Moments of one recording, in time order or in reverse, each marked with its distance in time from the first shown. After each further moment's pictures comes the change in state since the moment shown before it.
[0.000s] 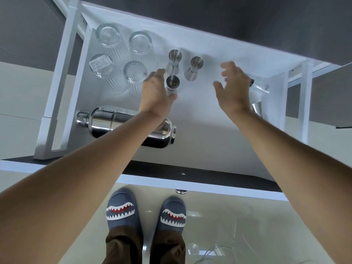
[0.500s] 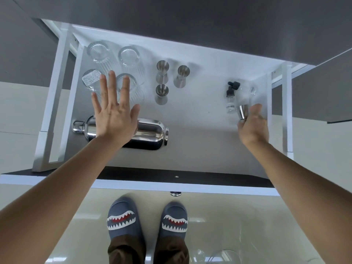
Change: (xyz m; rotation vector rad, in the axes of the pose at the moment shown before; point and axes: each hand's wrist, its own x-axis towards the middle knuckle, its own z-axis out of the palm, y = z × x) left_hand -0.035 -0.051 -0.038 0.490 0.011 0.093; right_hand -0.063 0.092 -0.028 -0.229 -0.094 0.441
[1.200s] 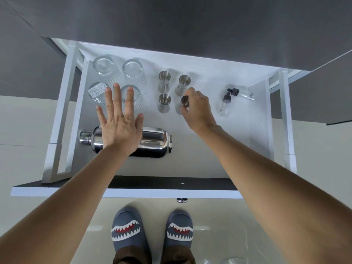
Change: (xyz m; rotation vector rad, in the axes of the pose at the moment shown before) left_hand 0.000 -0.007 0.011 0.009 0.024 -0.003; right_hand -0.022 -0.147 0.018 0.249 -0.040 -0.506
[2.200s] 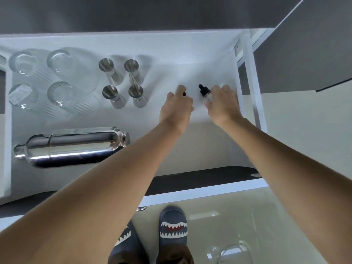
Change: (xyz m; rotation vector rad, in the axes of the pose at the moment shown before) left_hand 0.025 0.218 0.066 -0.209 -0.381 0.268; right_hand -0.026 0.160 -0.052 -0.280 -0.034 0.308
